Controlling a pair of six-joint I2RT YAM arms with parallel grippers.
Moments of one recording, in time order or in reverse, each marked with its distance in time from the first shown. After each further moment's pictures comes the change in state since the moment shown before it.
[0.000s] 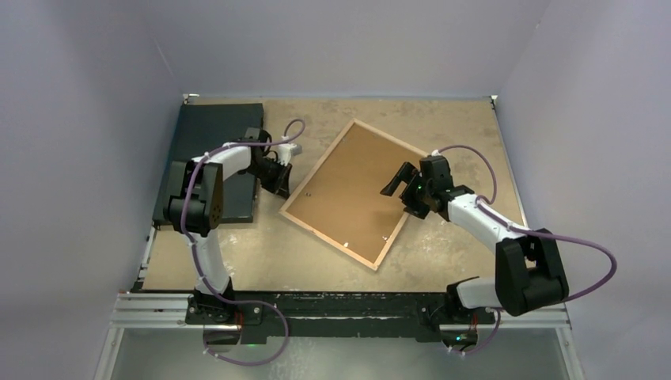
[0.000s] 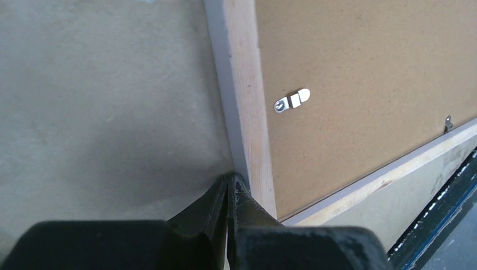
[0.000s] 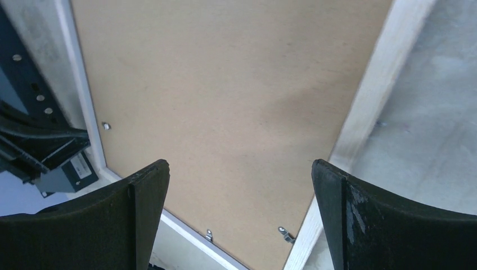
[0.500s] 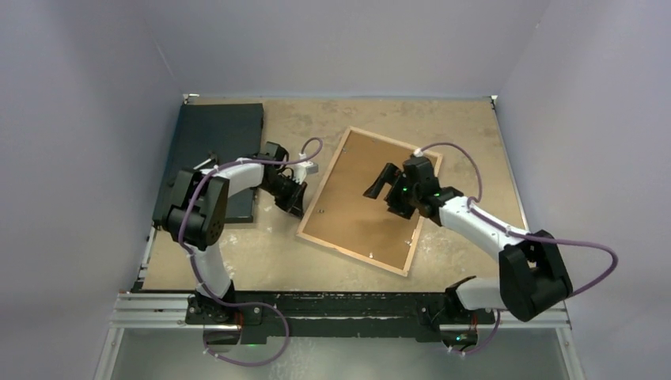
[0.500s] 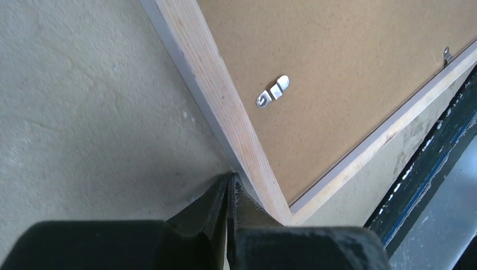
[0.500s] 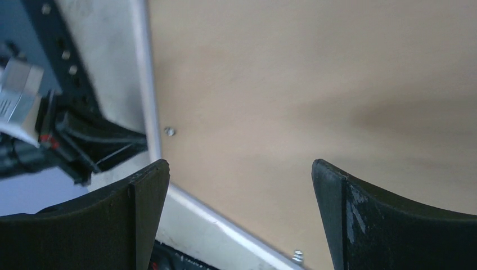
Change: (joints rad) left arm -0.151 -0.111 -0.186 0.082 0.055 -0.065; right arm 0.097 -0.032 0.008 -0.005 0.017 0.038
